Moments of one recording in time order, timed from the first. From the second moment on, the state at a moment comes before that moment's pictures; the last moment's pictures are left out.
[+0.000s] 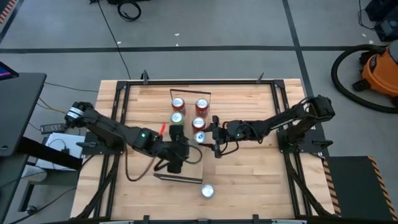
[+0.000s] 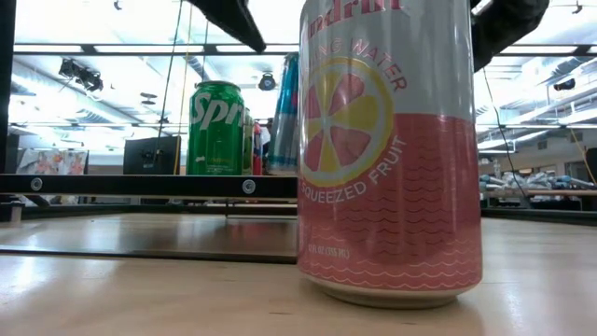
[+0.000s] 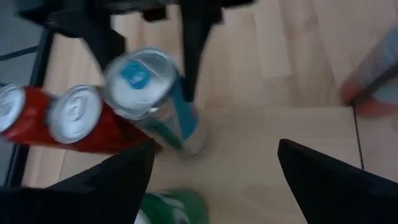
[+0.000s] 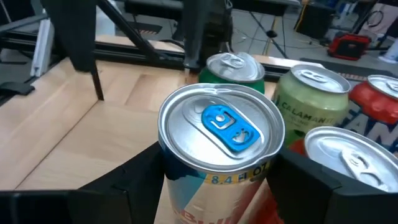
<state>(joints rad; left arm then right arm) -0.37 1.53 1.31 -0.70 -0.45 -0.09 0.11 1.59 0.75 0.57 0.11 -0.11</state>
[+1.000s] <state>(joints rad) -0.31 1.29 1.09 -0.47 -0.42 -0.16 0.06 1.58 0.75 0.57 0.05 -0.17</state>
